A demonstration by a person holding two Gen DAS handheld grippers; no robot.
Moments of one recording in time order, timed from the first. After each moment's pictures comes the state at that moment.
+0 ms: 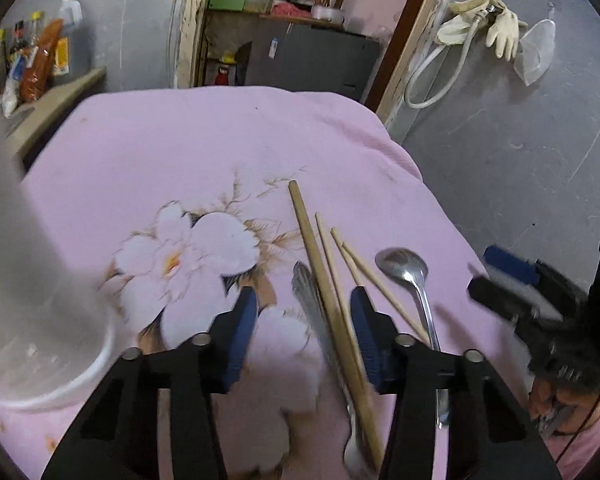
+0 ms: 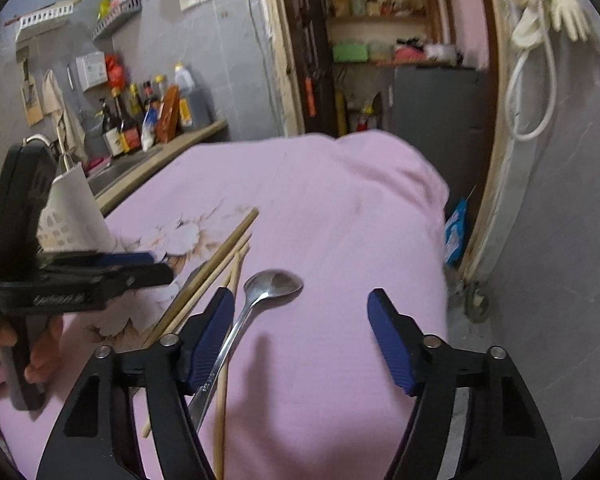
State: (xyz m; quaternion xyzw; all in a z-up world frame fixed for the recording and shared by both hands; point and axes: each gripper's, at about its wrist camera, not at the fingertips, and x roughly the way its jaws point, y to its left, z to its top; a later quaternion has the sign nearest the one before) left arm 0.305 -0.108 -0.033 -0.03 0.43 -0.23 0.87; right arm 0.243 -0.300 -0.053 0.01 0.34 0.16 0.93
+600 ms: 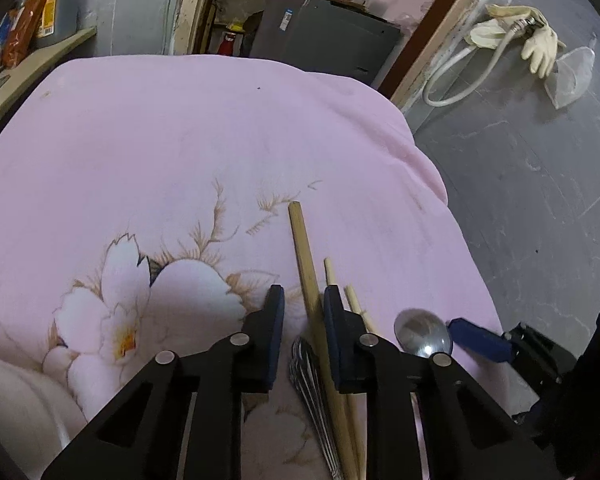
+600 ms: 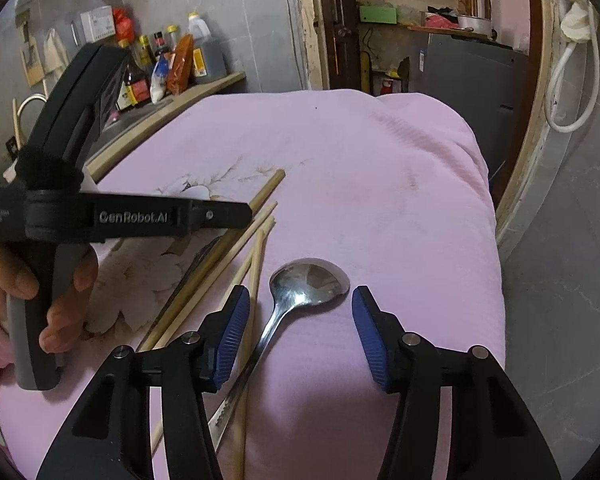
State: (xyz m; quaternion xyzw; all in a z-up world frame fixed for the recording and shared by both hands) left arm 0.371 -0.105 -0.043 -0.08 0.48 -0.22 0.84; right arm 0.276 -0.266 -0.071 -0.03 0.40 0.18 0.90
